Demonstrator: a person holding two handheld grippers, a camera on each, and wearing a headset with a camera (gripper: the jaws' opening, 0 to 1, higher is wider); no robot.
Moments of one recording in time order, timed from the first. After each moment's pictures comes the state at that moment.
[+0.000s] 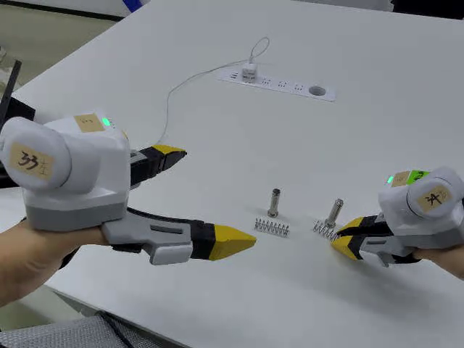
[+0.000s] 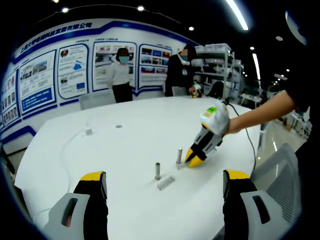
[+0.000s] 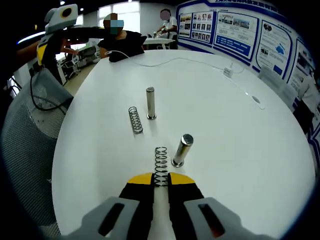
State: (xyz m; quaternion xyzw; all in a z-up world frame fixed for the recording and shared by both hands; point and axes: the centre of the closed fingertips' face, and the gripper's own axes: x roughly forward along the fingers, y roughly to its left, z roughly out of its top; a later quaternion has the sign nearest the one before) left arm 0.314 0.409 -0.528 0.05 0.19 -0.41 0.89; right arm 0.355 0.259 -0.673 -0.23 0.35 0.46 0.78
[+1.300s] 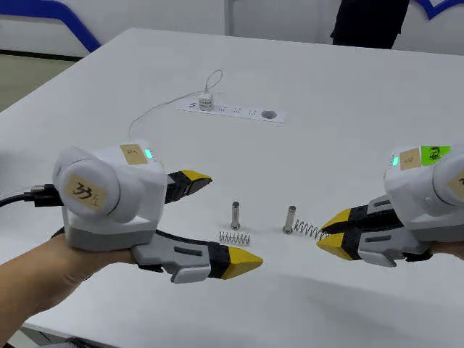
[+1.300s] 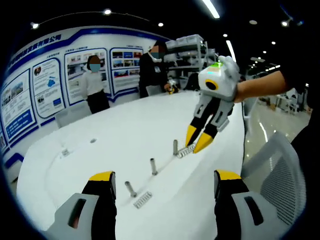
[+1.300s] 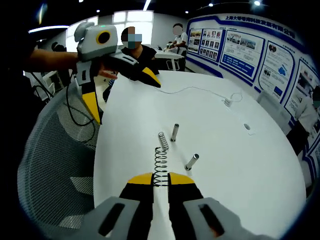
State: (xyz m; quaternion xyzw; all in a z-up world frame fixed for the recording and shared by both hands) left arm 0.295 0.331 -0.523 0.11 0.16 -0.50 0.85; right arm 0.290 0.249 -0.564 -0.24 0.28 0.49 0.79
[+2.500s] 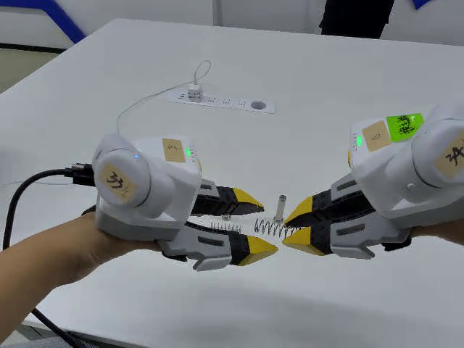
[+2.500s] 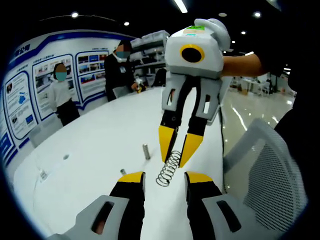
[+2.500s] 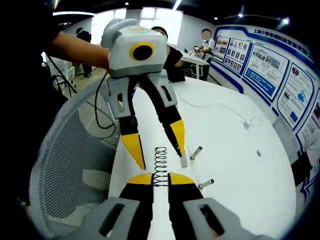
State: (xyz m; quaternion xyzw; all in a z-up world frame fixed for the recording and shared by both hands) left arm 0.266 0.290 -0.534 0.17 0.15 -0.61 0.76; right arm 0.260 0.292 -0.539 -0.30 0.25 0.56 0.73
